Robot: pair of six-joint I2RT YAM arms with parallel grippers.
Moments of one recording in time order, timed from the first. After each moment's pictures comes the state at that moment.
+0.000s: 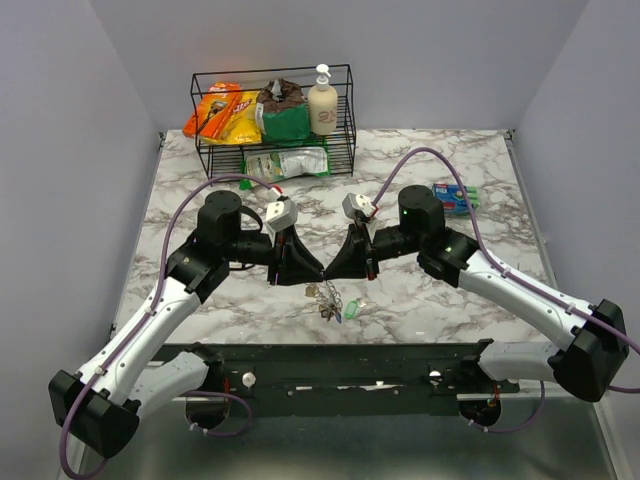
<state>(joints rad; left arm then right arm) -0.51 0.95 0.90 -0.24 1.11 -0.11 0.76 1.24 0.98 0.01 -1.00 0.02</state>
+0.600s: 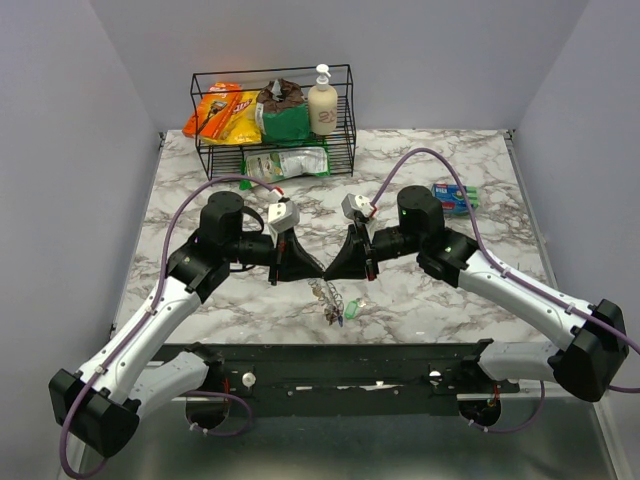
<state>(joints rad) -0.51 0.96 0.90 -0.29 1.06 -0.06 0.76 1.24 0.98 -0.01 -0.99 0.02</state>
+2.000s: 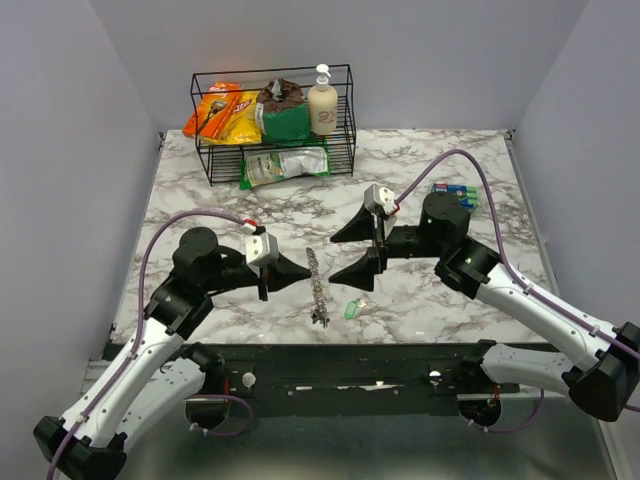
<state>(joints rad) -0.53 0.69 0.70 -0.14 0.87 0.04 0.76 1.10 0.94 0.07 -0.80 0.05</state>
